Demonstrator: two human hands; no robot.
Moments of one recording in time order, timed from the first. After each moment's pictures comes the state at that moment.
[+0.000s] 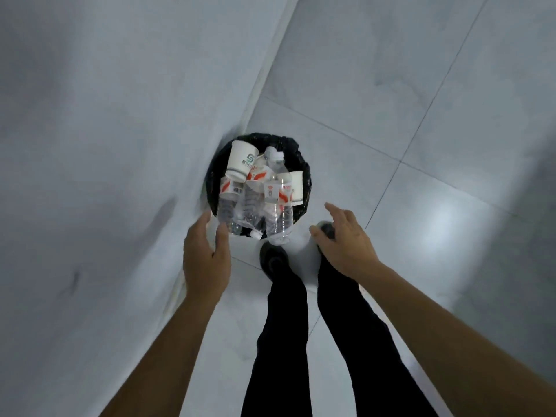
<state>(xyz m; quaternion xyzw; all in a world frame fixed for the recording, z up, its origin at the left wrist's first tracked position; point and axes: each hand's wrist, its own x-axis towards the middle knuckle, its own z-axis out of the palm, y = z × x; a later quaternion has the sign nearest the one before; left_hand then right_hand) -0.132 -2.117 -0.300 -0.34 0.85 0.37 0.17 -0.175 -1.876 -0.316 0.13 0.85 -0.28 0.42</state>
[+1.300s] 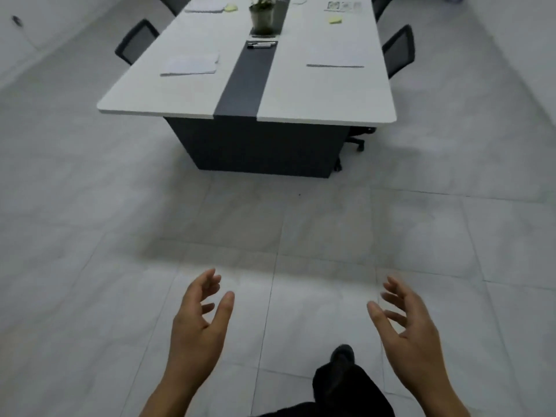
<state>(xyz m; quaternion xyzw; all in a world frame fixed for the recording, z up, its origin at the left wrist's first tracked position) 0.227 -1.773 0.174 0.58 0.64 0.34 0.37 0.518 -1.856 0.151 0.75 0.39 -0.30 -0.45</state>
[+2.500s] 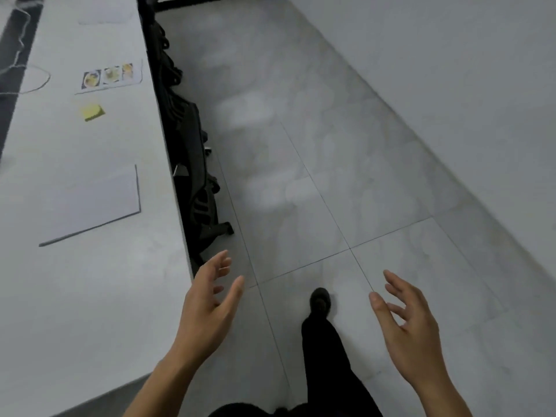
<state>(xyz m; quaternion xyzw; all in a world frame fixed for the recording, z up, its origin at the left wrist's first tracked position) 1.051 -1.154 0.161 0.75 0.44 0.18 0.45 1.253 -1.386 0.141 0.84 0.16 -0.21 -0.48</state>
